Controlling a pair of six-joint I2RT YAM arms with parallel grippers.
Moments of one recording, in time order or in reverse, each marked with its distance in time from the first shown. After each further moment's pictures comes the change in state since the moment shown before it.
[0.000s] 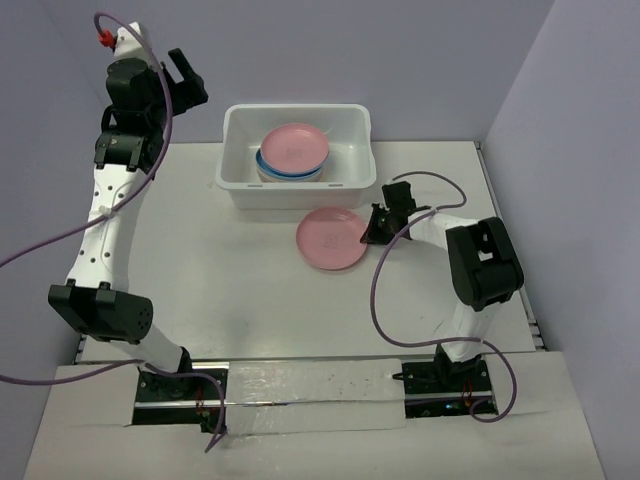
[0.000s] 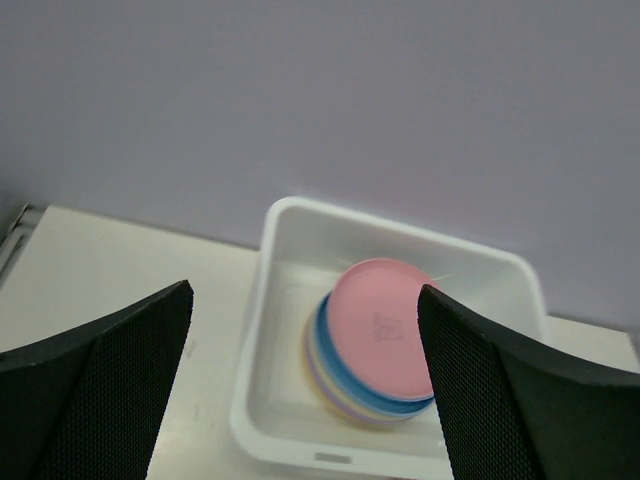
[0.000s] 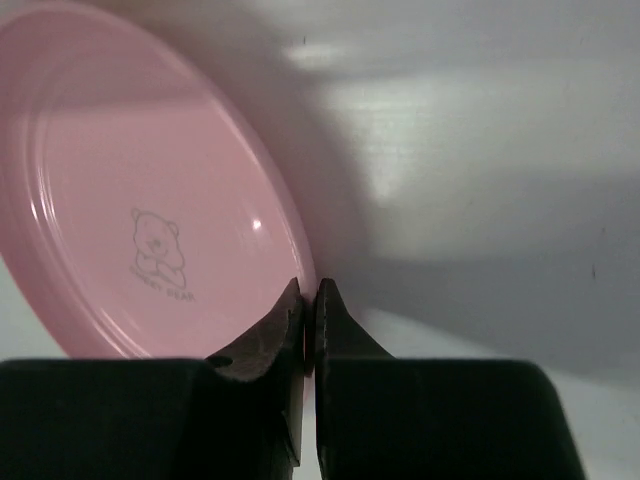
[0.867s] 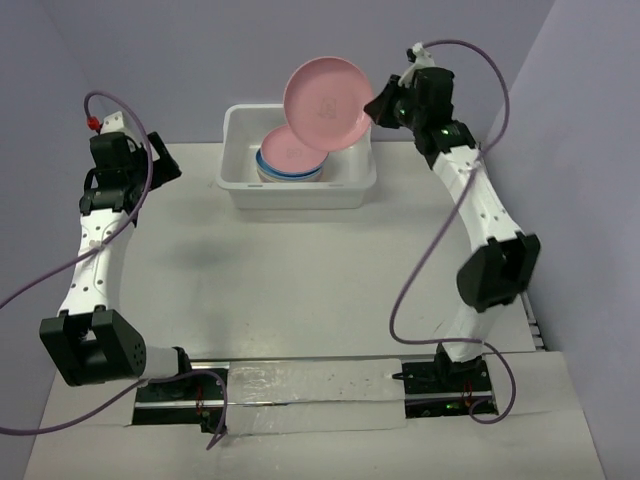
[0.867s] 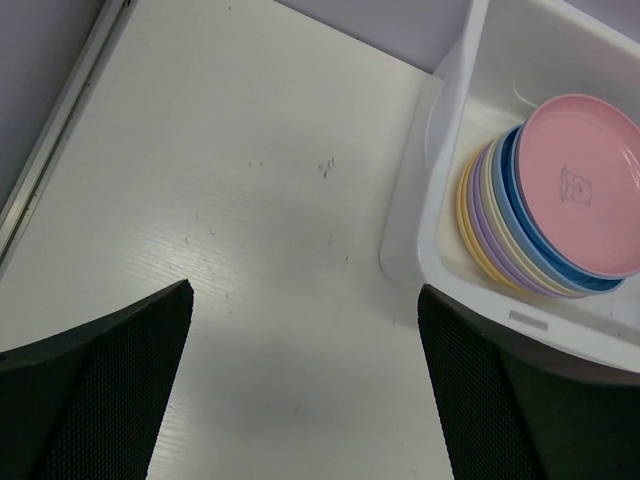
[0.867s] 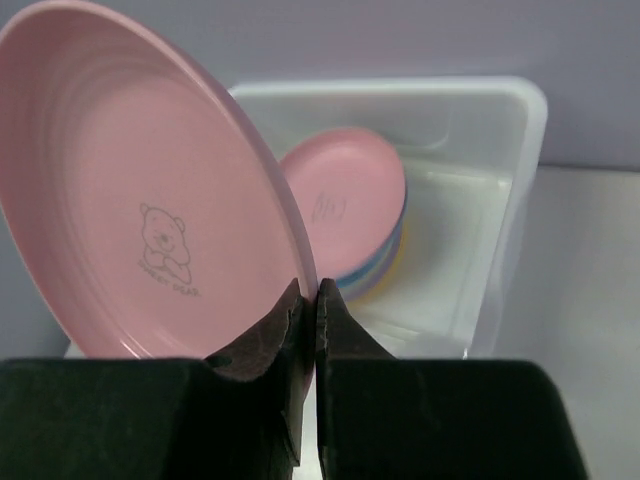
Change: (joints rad) left arm 0.254 -0.232 -0.585 -0.018 0.144 0.023; right arm -0.059 -0.118 0.759 -0.166 -0.082 -0.165
